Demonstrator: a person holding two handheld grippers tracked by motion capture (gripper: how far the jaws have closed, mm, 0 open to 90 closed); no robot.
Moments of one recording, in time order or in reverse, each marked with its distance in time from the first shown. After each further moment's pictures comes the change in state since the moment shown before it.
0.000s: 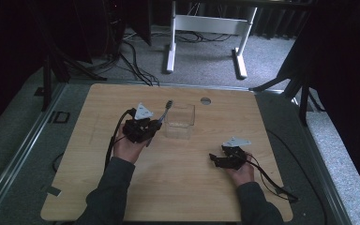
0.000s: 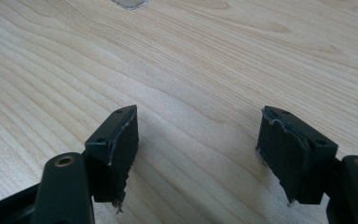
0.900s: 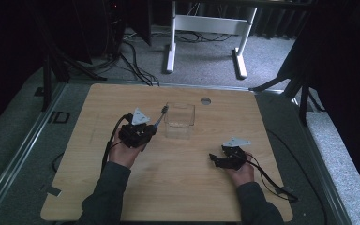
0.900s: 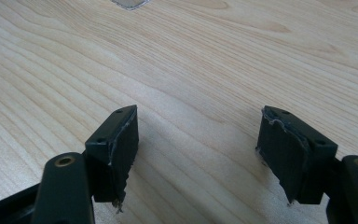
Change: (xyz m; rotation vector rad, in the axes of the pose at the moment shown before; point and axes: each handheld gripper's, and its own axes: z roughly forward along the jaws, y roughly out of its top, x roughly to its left) left arm 0.001 -0.017 -0.004 0.046 0.026 0.008; right arm 0.000 0.000 0.000 0.000 -0.002 0.000
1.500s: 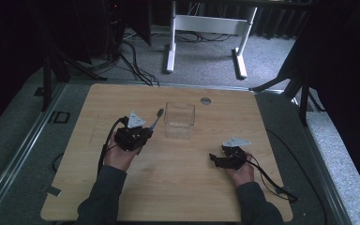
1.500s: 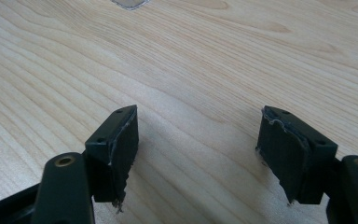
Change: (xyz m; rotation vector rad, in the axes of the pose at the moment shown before) left arm 0.003 -0.012 -0.005 0.024 0.013 -0.011; right arm 0.000 0.000 0.000 -0.002 0.000 0.001
